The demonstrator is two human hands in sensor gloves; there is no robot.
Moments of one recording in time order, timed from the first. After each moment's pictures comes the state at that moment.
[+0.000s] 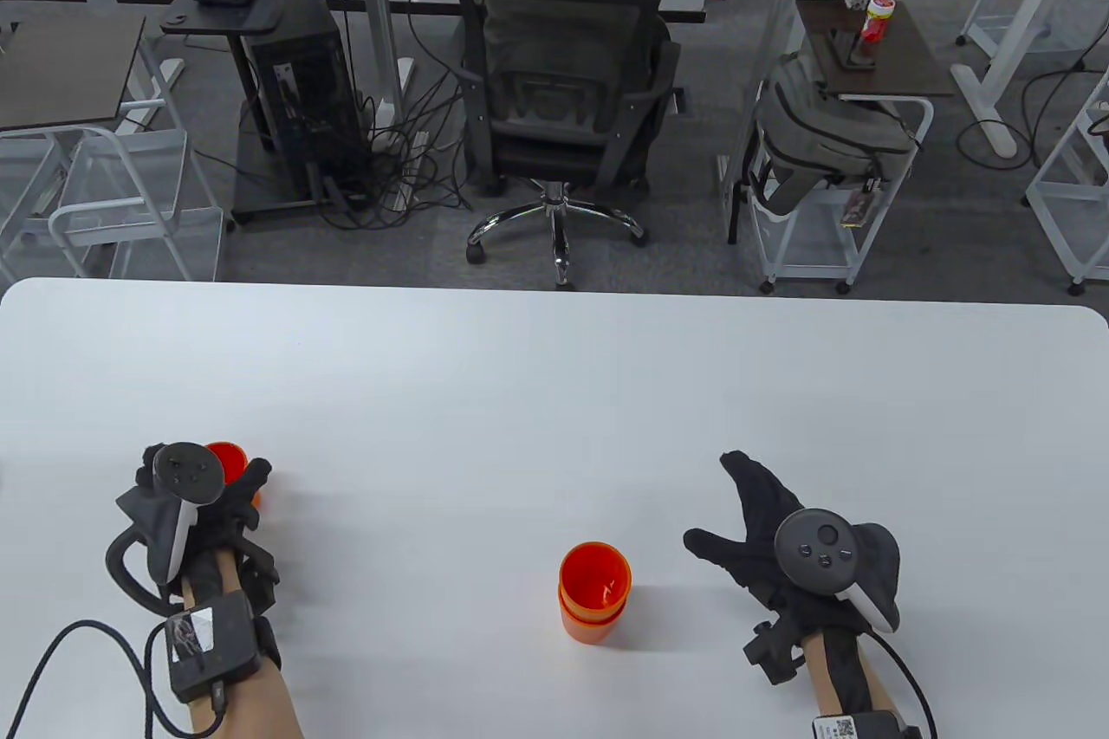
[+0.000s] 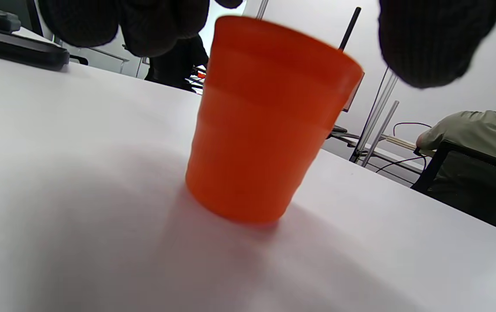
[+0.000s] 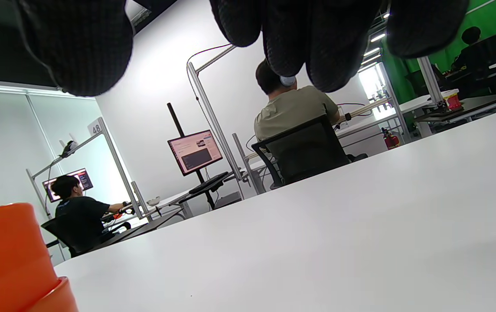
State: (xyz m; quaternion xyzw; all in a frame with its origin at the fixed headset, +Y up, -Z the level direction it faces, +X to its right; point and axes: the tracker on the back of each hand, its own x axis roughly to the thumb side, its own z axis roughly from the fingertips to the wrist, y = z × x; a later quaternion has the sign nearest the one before) left_hand -0.379 -0.739 -0.353 0.03 0.34 0.16 0.92; right_hand 0.220 -0.679 -0.316 0.13 -0.07 0.95 0.26
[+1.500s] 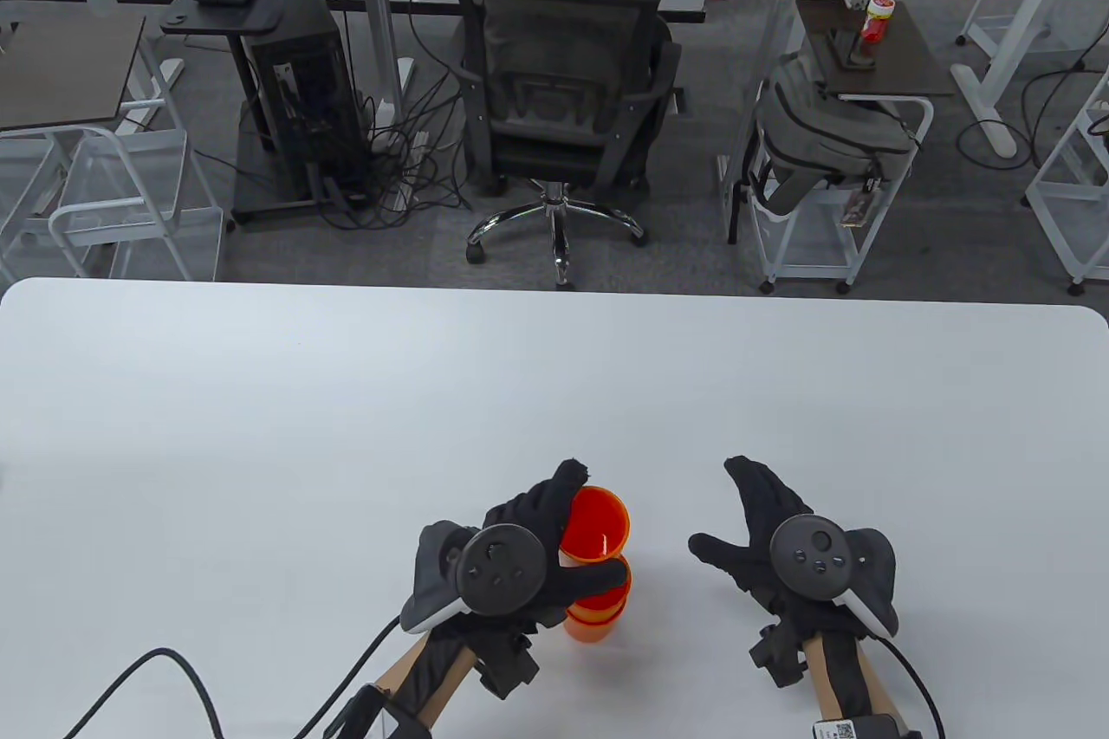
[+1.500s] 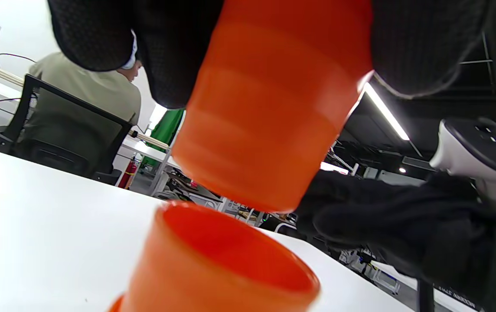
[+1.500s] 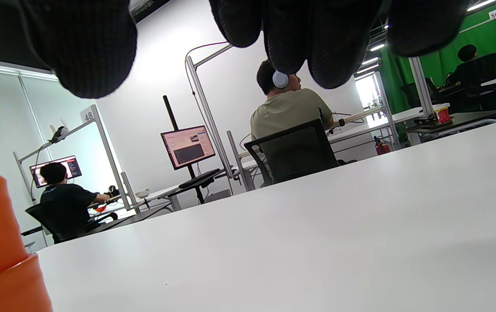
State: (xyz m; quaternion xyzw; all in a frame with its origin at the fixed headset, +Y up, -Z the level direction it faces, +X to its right) left_hand -0.067 -0.646 -0.278 0.08 -0.26 0.23 0.93; right_hand 0.221 -0.686 -0.314 0.12 -0.08 0.96 0.22
